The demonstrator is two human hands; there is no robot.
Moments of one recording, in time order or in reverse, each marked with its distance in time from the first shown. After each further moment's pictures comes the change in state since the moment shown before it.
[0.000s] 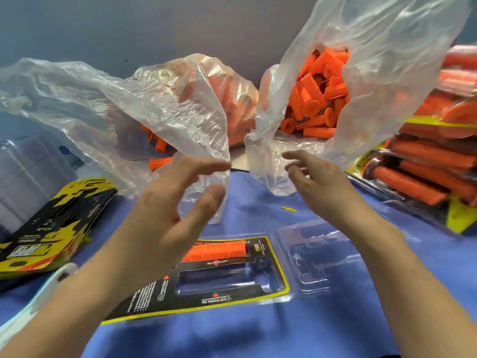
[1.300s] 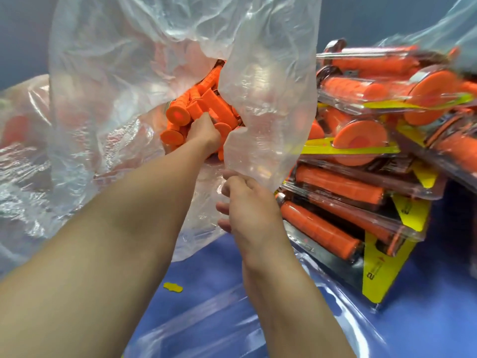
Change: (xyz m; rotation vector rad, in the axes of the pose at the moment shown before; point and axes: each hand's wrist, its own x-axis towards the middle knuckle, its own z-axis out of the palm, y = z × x) left_hand 0.379 -0.081 0.274 0.322 -0.010 -0.422; right_hand 0.054 0.058 -0.052 0.970 0.180 0.467
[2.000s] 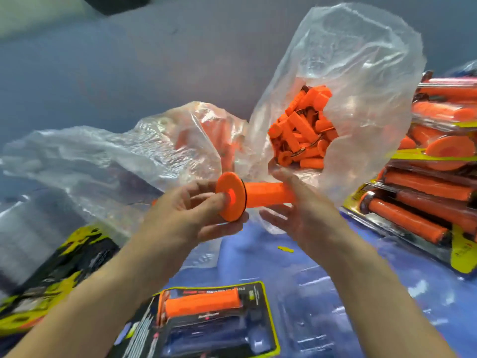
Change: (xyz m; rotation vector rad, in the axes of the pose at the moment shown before) left_hand -0.311 -0.111 -0.249 -1.155 -0.217 -0.093; right_hand -0.070 0.003 0.076 0.283 -0.297 0.066
